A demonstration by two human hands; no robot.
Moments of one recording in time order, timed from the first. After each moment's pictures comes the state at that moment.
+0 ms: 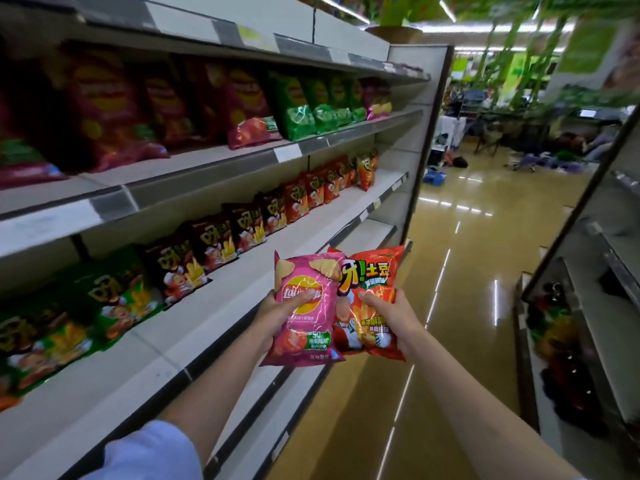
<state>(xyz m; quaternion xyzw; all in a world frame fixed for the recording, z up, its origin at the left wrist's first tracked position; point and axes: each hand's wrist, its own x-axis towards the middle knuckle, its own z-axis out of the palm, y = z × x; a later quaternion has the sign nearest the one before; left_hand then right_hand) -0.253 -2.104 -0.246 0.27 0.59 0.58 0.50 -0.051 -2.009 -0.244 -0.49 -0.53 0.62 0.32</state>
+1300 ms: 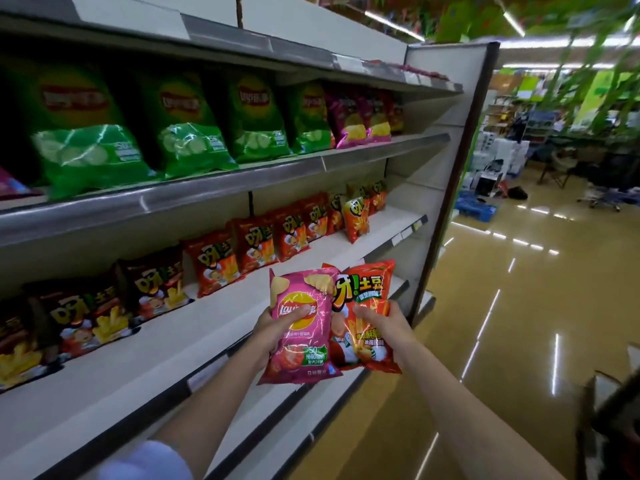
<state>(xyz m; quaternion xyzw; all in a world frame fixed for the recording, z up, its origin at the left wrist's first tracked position) -0.202 -1.552 -0.272 0.22 0.61 0.62 0.45 -0.015 -1.431 -0.249 -0.45 -0.59 0.62 0.26</state>
